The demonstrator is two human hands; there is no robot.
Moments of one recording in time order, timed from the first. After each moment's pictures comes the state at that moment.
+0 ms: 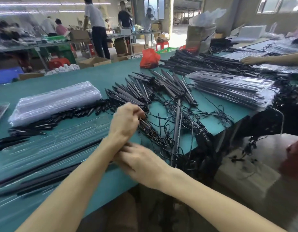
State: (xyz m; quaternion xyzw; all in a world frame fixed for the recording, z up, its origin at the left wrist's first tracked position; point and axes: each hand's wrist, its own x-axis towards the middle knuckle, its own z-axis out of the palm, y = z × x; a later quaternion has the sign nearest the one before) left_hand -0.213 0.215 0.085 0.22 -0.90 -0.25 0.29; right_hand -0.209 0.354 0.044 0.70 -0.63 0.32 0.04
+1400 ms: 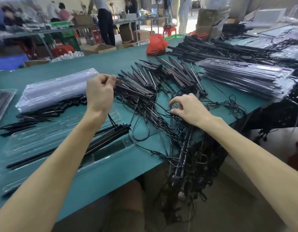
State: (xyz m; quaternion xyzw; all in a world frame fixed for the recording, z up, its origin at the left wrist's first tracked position) left_hand -0.178 0.172 0.121 0.28 -0.75 -0.41 0.44; right_hand -0.363 0.360 0.063 0.48 -0.85 0.21 0.05
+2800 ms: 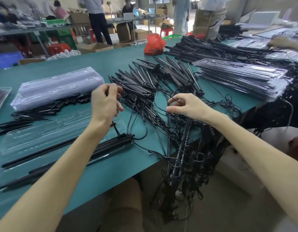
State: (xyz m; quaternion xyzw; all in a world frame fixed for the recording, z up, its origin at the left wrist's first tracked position) left_hand -0.172 0.182 0.090 0.26 -0.72 -0.49 0.42; right_hand -0.368 0.373 0.074 0.44 -0.81 0.35 -0.15
